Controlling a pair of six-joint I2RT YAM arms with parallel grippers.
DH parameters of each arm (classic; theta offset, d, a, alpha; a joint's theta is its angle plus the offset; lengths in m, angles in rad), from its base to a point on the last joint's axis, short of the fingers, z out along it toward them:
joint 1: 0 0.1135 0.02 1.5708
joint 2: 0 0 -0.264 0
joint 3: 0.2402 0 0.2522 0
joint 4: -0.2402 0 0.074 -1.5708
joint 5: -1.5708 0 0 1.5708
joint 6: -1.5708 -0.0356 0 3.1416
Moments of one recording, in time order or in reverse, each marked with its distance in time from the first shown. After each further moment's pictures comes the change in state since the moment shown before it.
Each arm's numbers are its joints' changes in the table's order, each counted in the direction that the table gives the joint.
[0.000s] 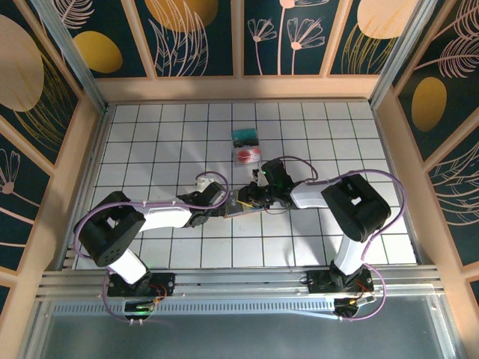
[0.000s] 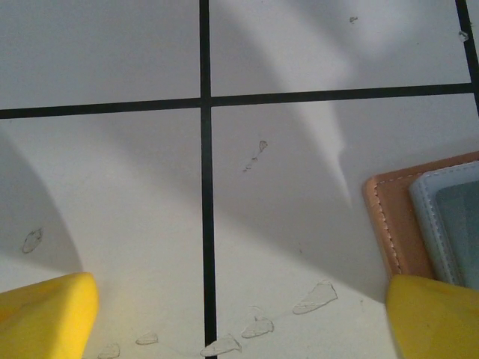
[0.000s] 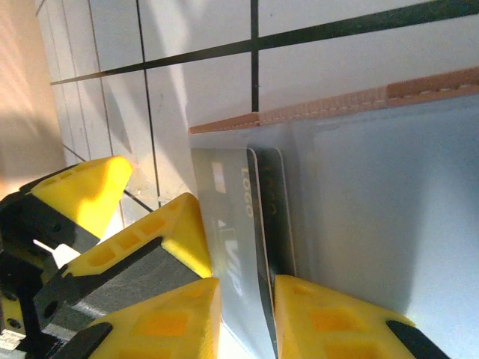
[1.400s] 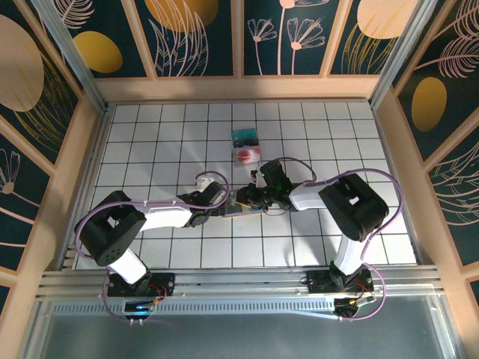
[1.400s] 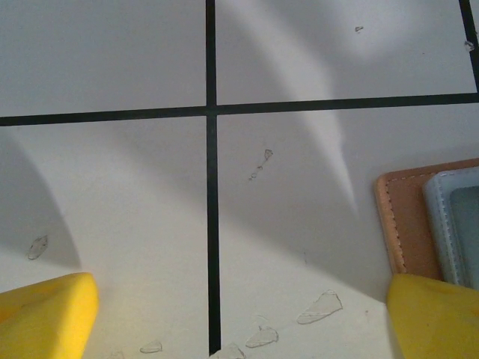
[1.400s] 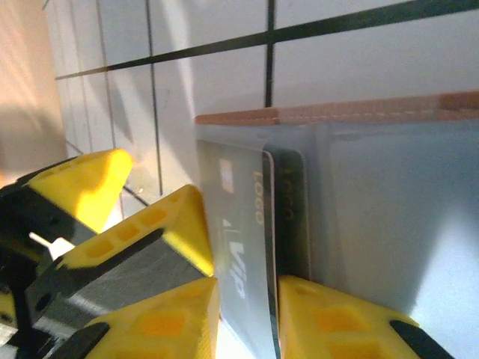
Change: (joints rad) left arm 0.000 -0.005 0.002 0.006 0.011 0.001; right arm 0.021 -0.008 -0.017 0.060 -0.004 0.000
